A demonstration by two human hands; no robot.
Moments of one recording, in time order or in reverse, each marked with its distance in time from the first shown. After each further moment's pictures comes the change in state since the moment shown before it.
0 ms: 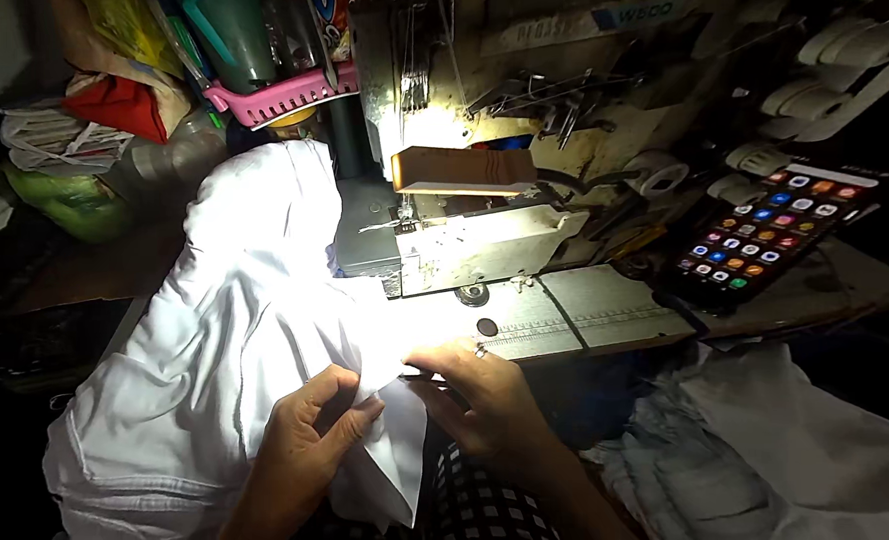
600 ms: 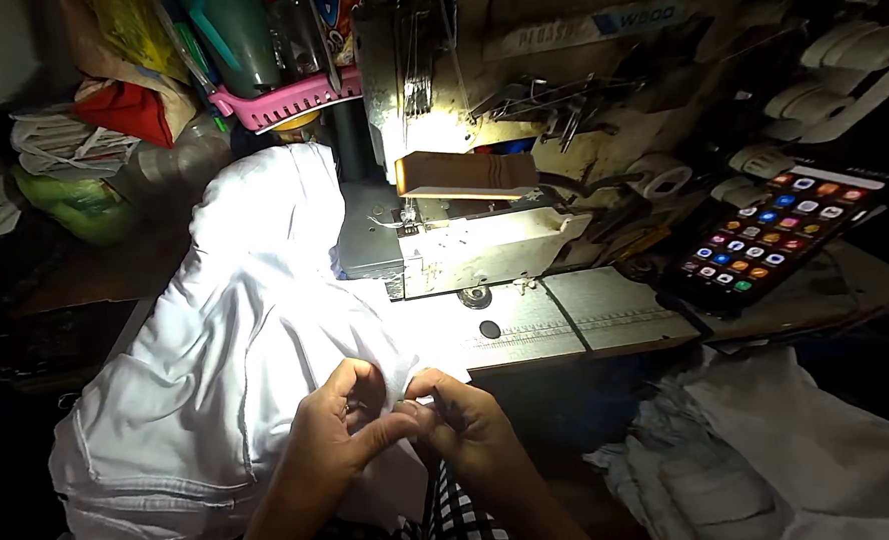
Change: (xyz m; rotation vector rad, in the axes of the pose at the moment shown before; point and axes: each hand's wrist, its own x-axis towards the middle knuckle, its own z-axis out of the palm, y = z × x) left_hand 0.003 -0.004 0.015 0.029 -0.009 -0.074; right_hand -0.009 -0.036 0.015 0.660 0.008 0.412
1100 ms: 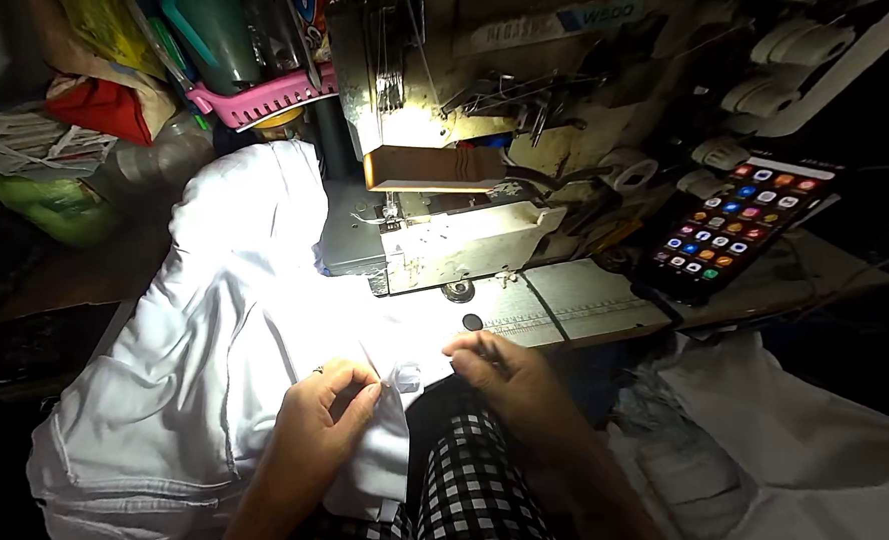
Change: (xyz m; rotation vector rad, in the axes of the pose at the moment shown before) left_hand 0.006 -0.005 -0.001 0.237 -0.033 0.028; right_hand 0.004 -0.004 -0.067 -0.255 0.108 0.236
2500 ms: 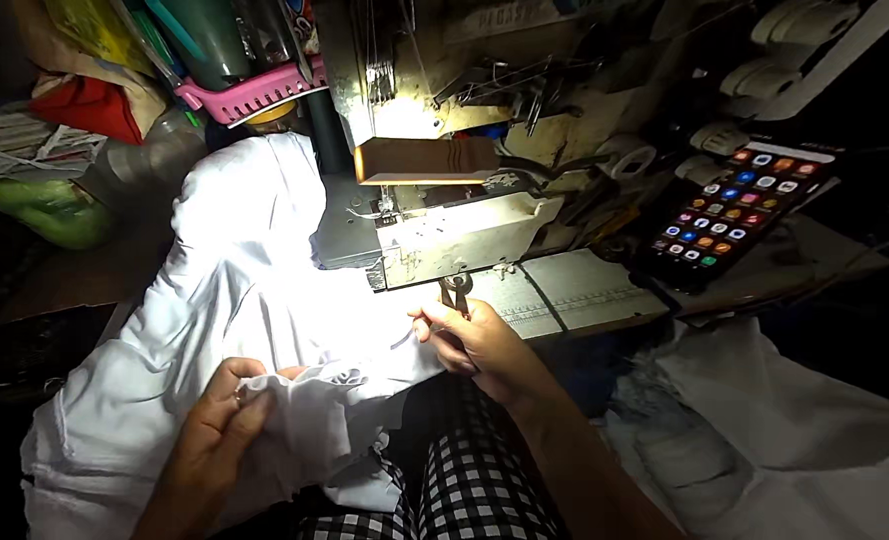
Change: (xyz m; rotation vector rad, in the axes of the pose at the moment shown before) left_hand -0.024 -0.016 -0.070 -0.271 0.061 -0.010; right_hand 0.045 -0.008 0.015 0.538 -0.210 0.342
